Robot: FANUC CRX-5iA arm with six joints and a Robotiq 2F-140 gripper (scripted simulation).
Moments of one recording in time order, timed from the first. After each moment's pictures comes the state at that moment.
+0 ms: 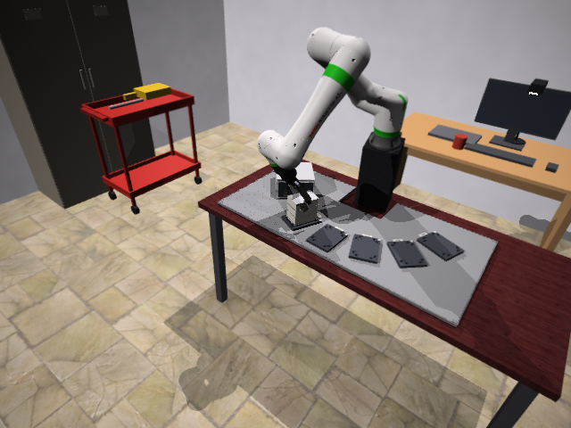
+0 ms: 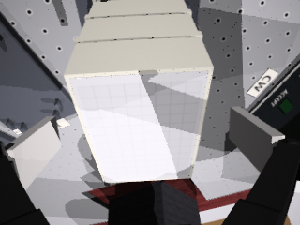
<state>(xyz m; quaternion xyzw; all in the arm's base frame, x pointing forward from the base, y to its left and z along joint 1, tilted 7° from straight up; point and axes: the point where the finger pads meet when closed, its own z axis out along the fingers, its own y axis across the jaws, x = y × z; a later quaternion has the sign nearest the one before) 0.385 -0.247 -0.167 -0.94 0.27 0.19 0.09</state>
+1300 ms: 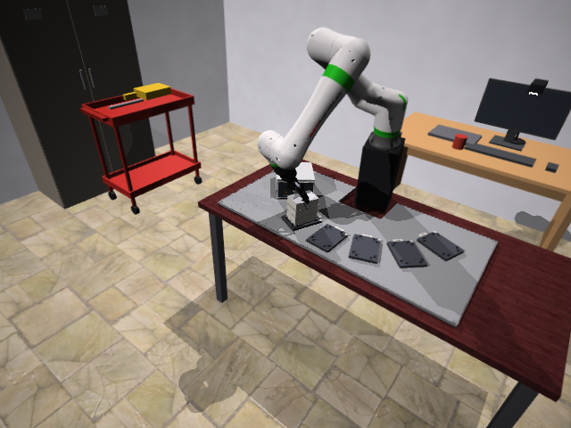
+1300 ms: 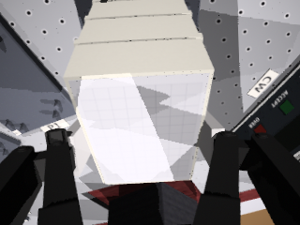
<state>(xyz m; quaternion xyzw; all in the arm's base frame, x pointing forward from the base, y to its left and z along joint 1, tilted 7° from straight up) 0.385 -0.247 -0.169 -0.94 0.27 0.19 0.09</state>
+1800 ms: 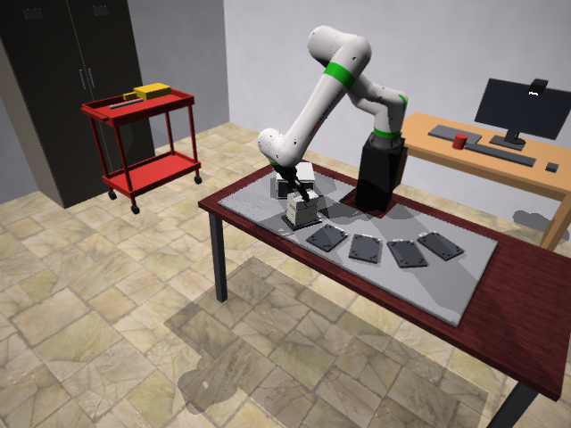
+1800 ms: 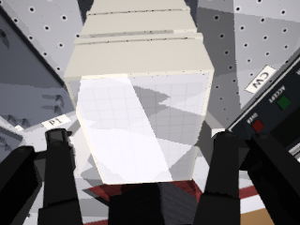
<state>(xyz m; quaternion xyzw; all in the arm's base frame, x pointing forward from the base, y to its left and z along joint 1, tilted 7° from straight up) 0.384 -0.247 -0.160 -0.94 0.27 0.19 0.09</state>
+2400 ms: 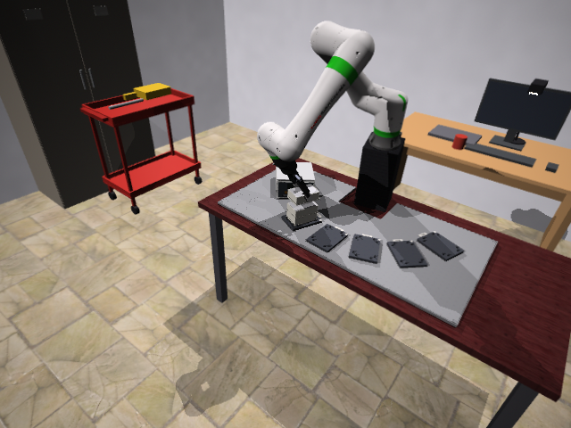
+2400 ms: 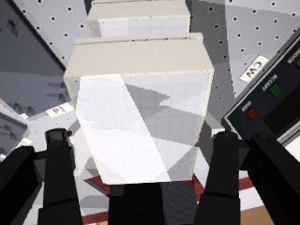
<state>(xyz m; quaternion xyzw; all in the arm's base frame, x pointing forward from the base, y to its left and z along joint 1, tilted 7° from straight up) 0.381 -0.248 -0.134 -0.94 0.27 0.19 0.09</state>
